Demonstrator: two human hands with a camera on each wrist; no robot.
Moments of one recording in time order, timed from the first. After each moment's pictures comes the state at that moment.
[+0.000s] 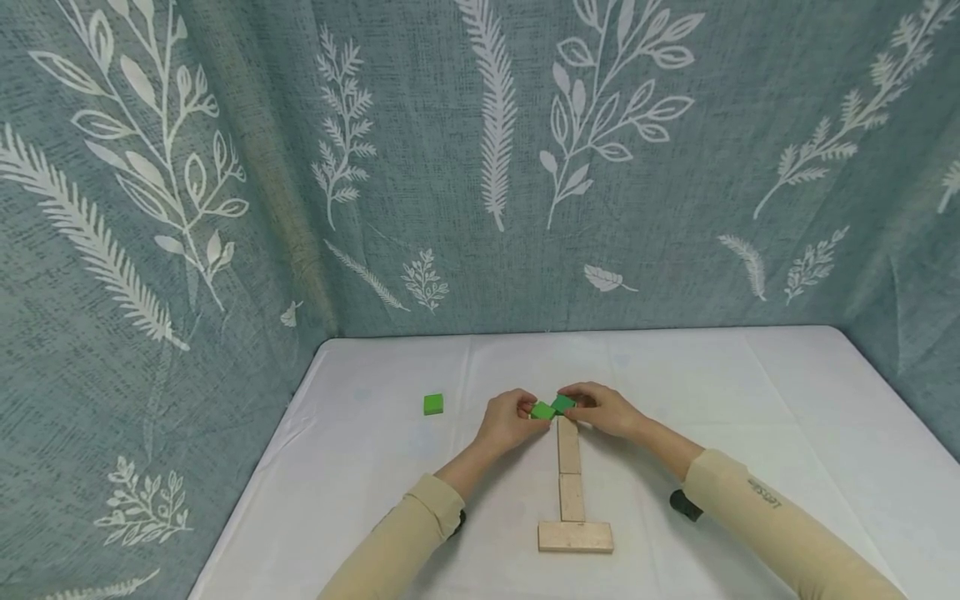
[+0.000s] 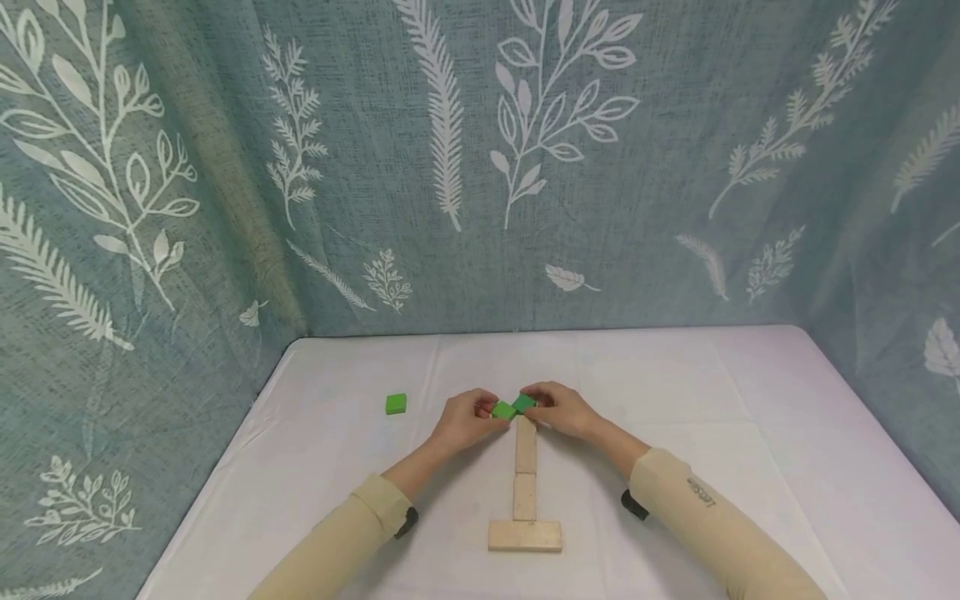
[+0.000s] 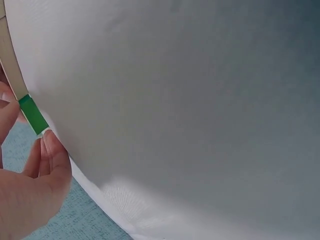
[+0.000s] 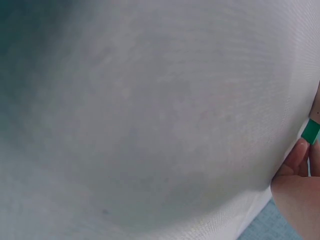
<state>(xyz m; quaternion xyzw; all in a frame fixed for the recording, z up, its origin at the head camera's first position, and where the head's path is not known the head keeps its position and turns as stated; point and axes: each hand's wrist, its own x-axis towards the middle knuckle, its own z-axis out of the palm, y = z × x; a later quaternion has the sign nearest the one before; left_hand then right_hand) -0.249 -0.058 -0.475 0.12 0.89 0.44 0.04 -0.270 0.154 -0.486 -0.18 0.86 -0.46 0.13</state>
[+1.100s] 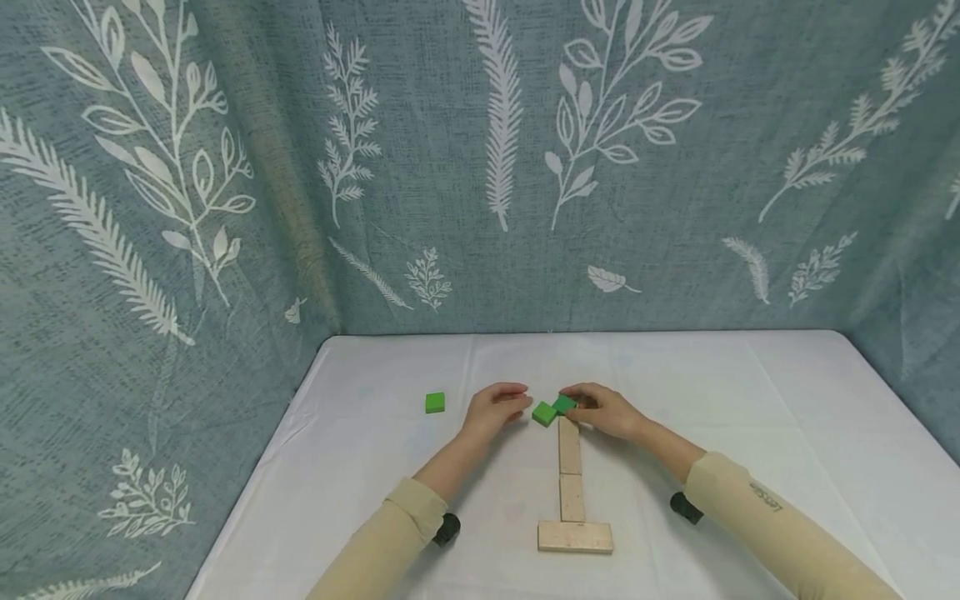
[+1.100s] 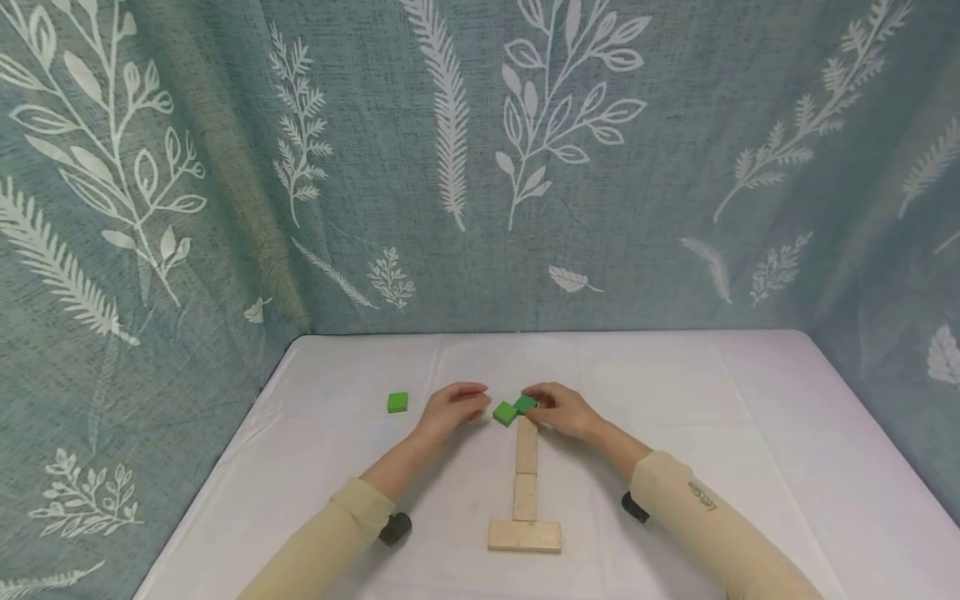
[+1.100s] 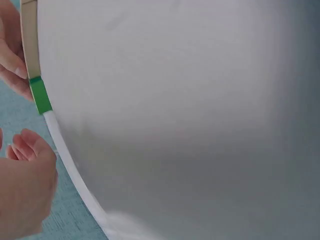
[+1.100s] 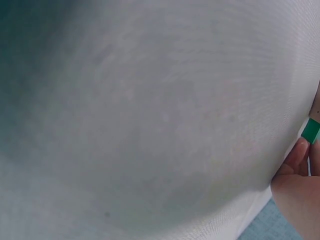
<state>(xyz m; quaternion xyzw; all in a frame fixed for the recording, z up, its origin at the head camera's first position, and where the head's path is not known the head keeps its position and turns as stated) -0.251 -0.075 -0.471 -0.04 0.73 0.68 0.10 -0.269 0.154 -0.484 -0.17 0.86 -0.45 0.14</state>
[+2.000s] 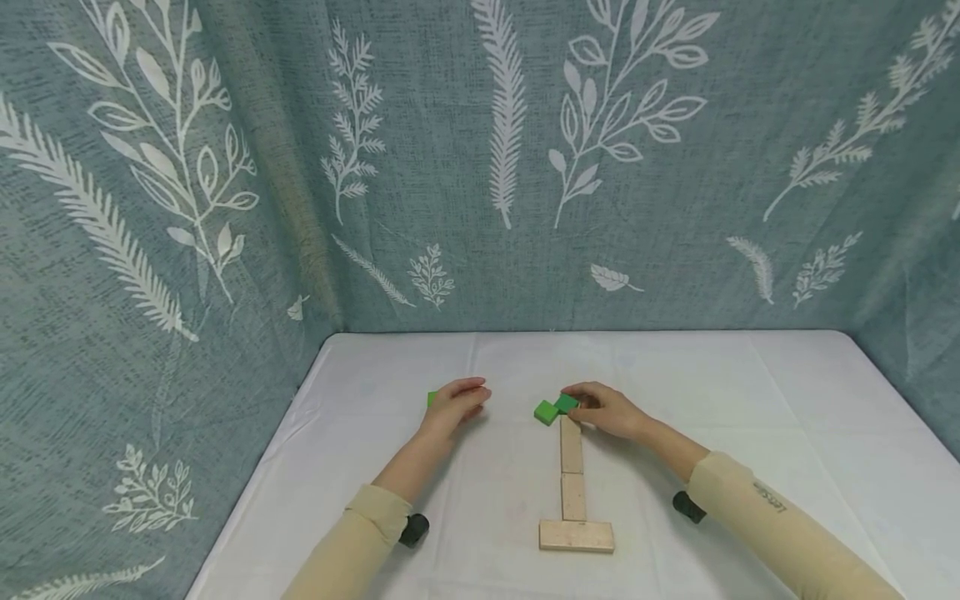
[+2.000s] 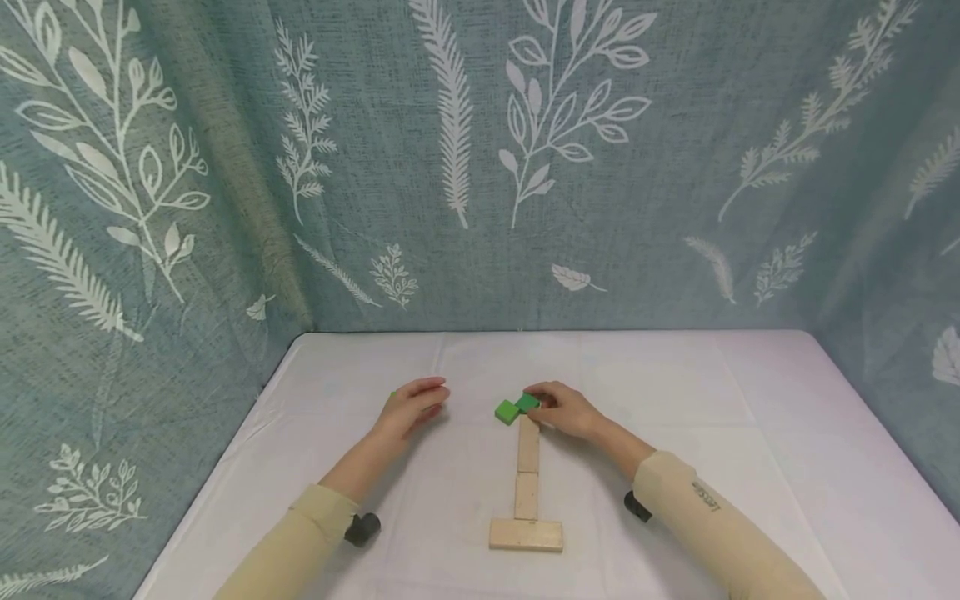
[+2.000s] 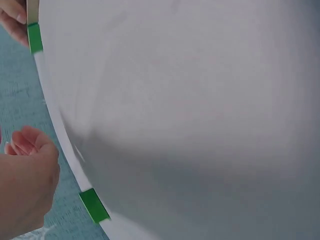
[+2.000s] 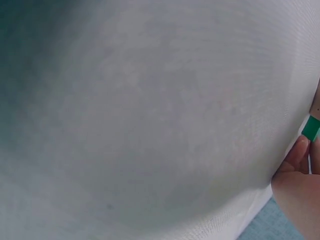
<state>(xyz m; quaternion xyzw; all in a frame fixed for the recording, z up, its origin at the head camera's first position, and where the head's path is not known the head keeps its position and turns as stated) -0.249 -0.130 -0.463 -0.09 0.68 0.73 0.08 -0.265 0.154 -0.482 -0.17 0.86 -0.46 0.15</state>
